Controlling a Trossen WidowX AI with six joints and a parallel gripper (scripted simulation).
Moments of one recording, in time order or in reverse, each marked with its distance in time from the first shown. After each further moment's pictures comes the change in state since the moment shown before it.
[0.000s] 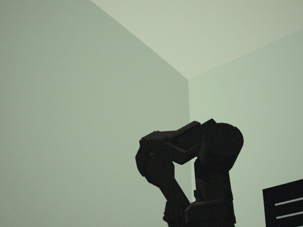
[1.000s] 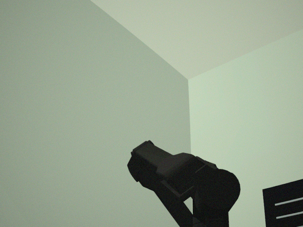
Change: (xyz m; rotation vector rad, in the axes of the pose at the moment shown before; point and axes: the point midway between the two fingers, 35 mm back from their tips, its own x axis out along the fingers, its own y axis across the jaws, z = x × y) arm 0.061 -0.020 0.019 -0.026 -0.063 -0.081
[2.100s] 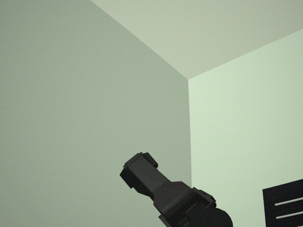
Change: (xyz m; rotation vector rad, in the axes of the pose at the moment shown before) arm 0.053 0.000 0.001 0.001 -0.003 -0.002
